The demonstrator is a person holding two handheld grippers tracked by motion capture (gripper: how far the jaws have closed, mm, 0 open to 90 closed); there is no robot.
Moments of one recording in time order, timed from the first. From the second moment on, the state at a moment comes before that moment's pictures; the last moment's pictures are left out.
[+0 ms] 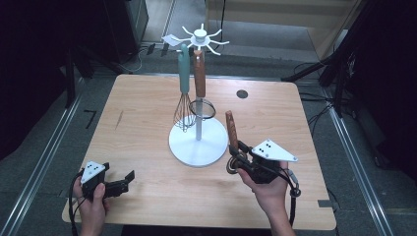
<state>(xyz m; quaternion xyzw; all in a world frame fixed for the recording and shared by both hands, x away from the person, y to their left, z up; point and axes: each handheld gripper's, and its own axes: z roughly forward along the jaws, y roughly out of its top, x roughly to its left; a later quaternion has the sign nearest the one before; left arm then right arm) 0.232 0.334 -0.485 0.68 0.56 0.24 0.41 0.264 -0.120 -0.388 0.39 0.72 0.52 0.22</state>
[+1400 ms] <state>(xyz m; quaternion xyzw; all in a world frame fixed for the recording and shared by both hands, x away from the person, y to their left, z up) 0.233 0.334 -0.485 0.68 0.56 0.23 0.42 0.278 -0.100 -0.313 0.34 0.66 0.61 0.28</state>
